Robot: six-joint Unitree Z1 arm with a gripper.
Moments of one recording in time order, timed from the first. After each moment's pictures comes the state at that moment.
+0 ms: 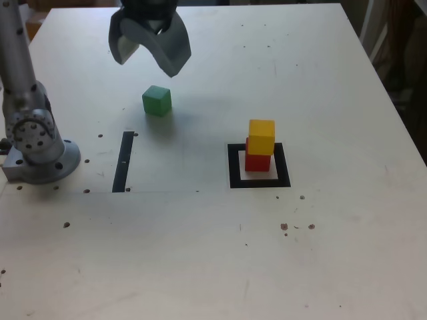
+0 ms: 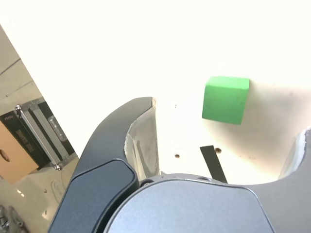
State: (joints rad) arm 0.39 1.68 -1.18 1.29 0.39 0.73
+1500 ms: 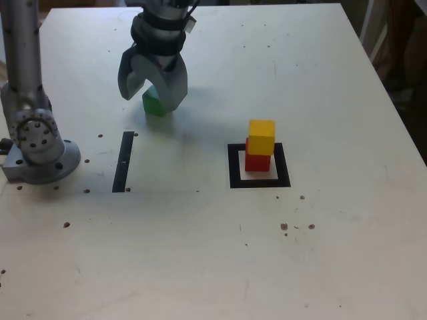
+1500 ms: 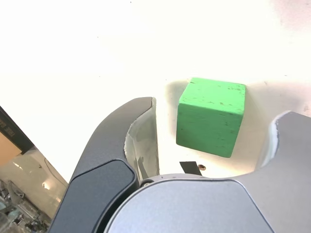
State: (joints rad) arm 0.47 1.82 -1.04 1.08 0.29 0.79
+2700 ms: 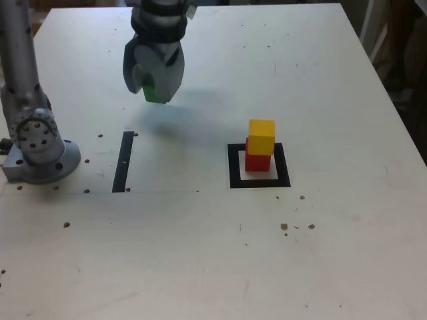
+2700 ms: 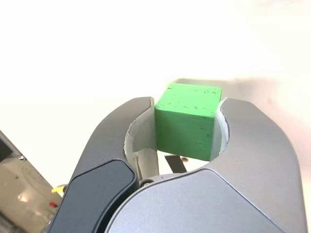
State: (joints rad) arm 0.47 1.73 -1.10 1.12 0.24 0.76
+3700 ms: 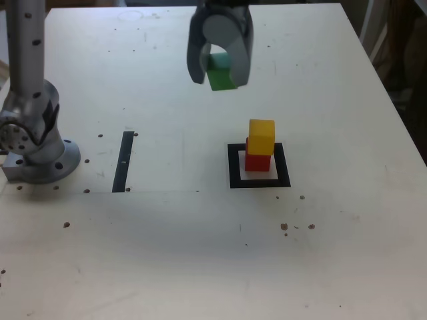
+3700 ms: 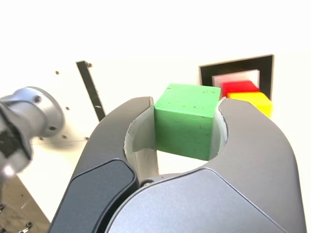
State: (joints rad) arm -0.03 1.89 -1.78 1.60 0.15 0.09
